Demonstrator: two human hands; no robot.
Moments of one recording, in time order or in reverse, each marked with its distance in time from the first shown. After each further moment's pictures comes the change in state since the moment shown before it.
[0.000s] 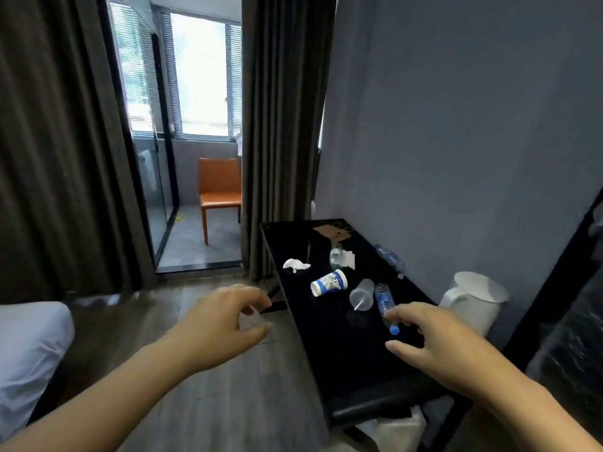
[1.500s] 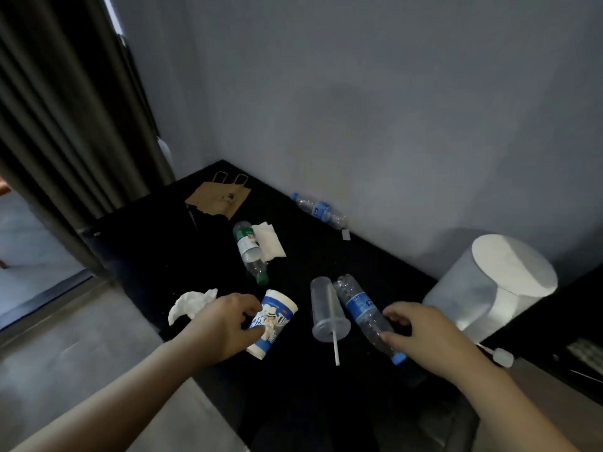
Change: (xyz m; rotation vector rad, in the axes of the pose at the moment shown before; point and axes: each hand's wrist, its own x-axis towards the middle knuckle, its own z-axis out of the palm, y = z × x) left_hand 0.549 -0.150 0.251 -0.042 -0.582 0.287; right_hand 0.347 0.236 0.149 0.316 -0.112 0.844
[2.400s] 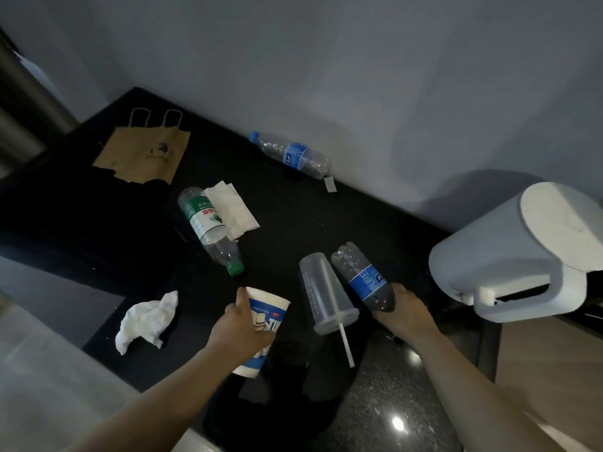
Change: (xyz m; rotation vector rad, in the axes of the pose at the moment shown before) left_hand 0.136 -0.058 0.116 -0.164 -0.390 -0.303; right_hand 0.131 0.064 0.114 0.243 -0.044 0.598
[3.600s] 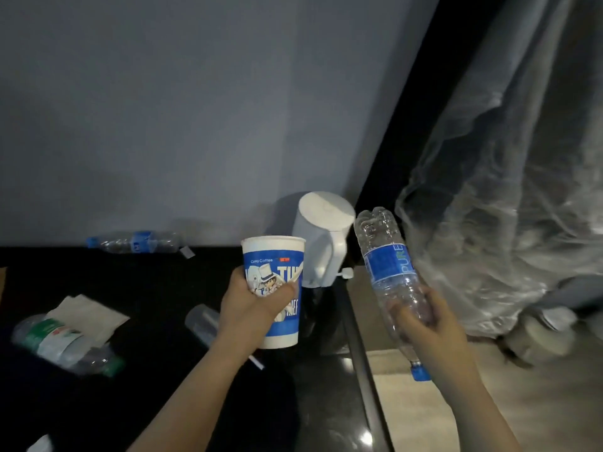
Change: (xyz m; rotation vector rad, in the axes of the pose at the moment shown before) left_hand -0.165 0.193 -0.016 -0.752 -0.139 0.577; right_hand -0.307 0.050 -0.077 0.937 0.873 0.043
